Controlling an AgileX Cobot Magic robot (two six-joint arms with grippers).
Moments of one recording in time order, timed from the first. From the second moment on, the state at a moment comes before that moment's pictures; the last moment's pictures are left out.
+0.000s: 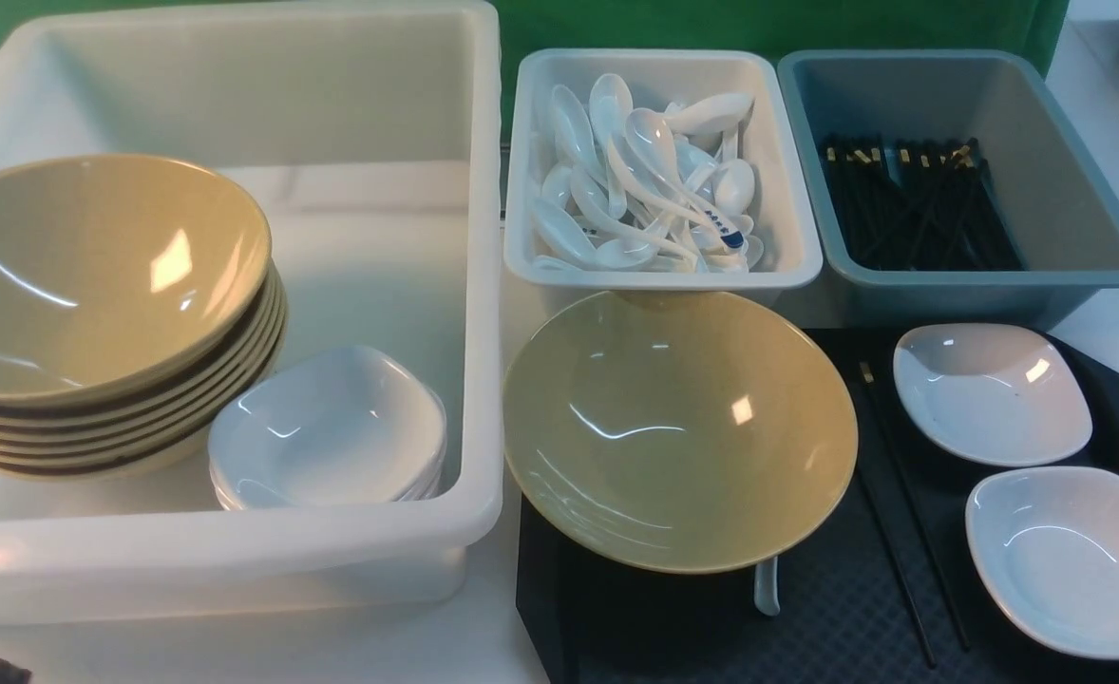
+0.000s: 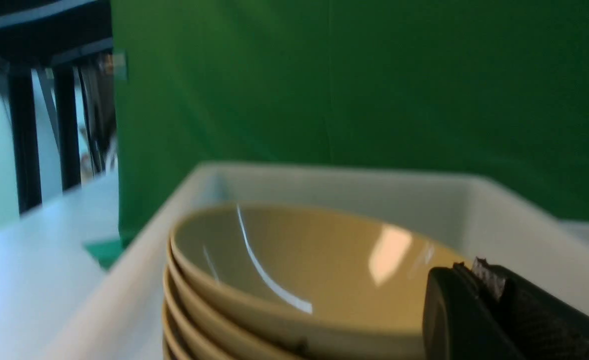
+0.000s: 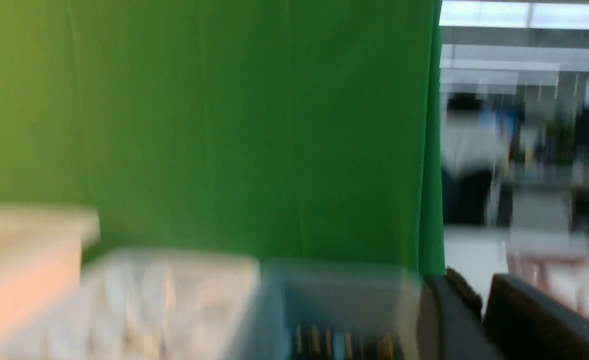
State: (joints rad) right arm 0.04 -0.01 0.03 -0.05 -0.31 0.08; left arm 0.05 -0.01 0.03 -0.11 -0.16 0.05
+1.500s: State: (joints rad) right arm 0.11 0.48 -0.42 0.14 0.62 -0.27; left arm -0.56 1.53 -1.27 -0.35 0.67 0.18
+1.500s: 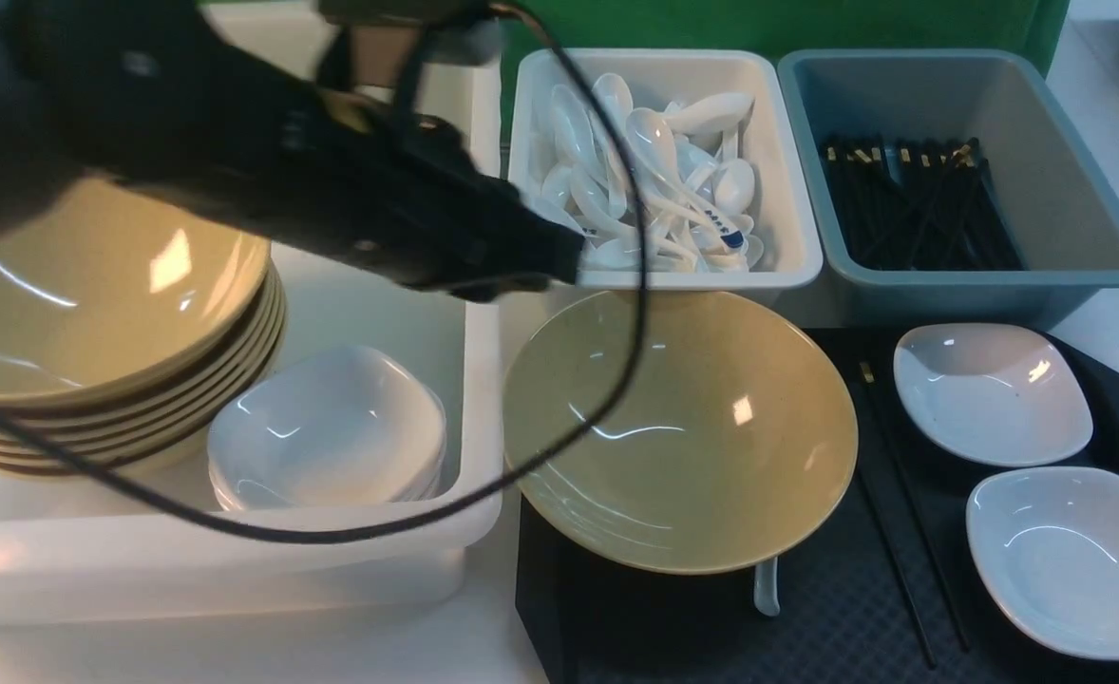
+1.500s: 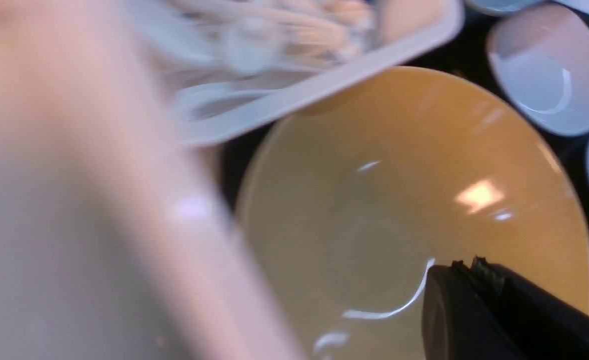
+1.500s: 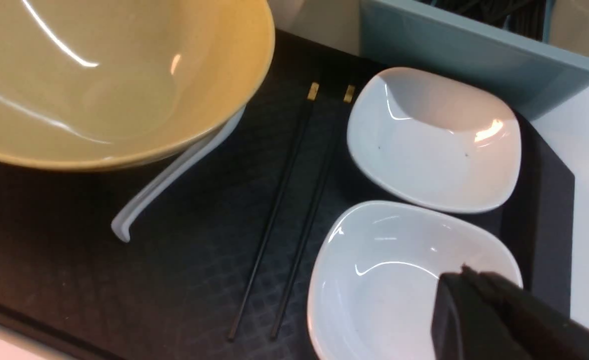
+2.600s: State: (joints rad) right arm 0.14 0.48 -0.42 0.16 0.62 -0.26; left arm -0.83 2.13 -1.94 -0.28 1.07 0.25
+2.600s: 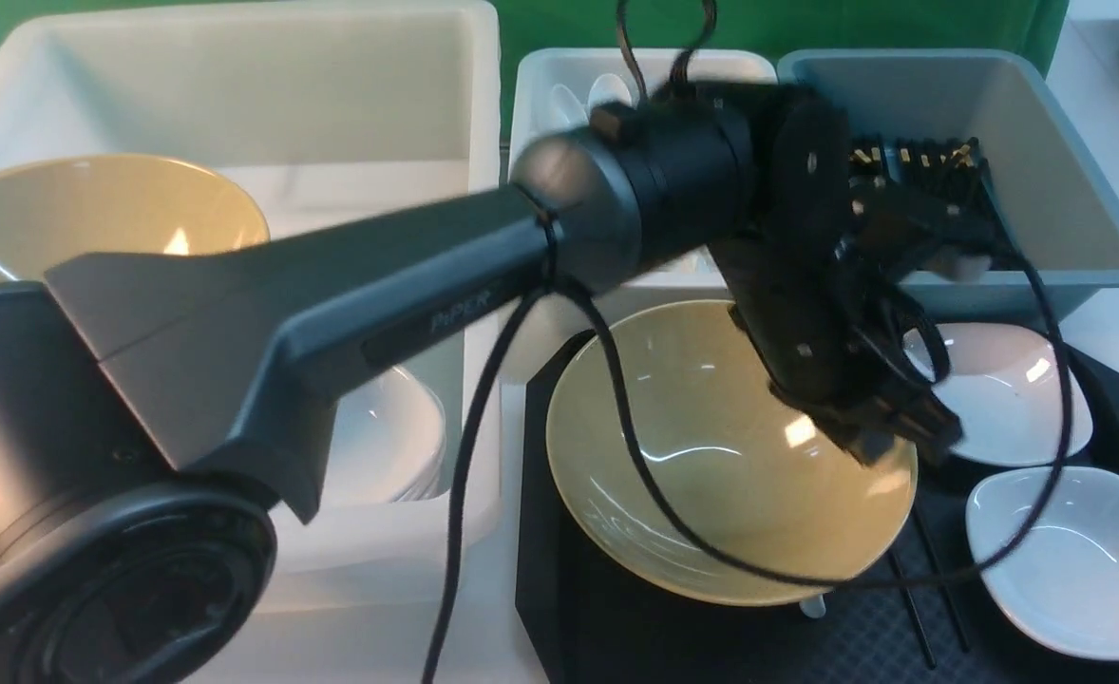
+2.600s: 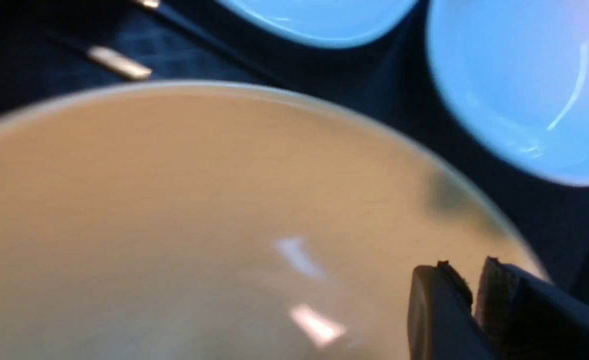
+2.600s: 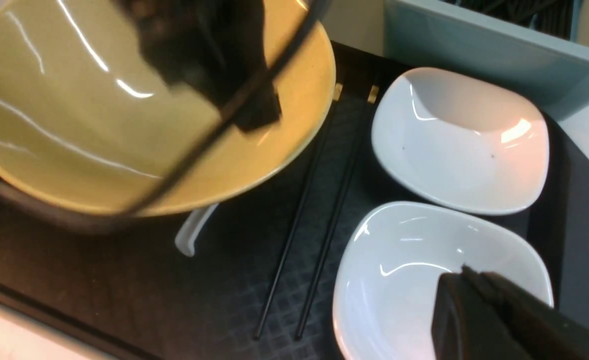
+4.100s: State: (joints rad) right arm 0.14 0.48 -0.42 0.16 0.61 -0.26; left arm -0.53 2.06 -1.98 -0.49 1.24 0.39
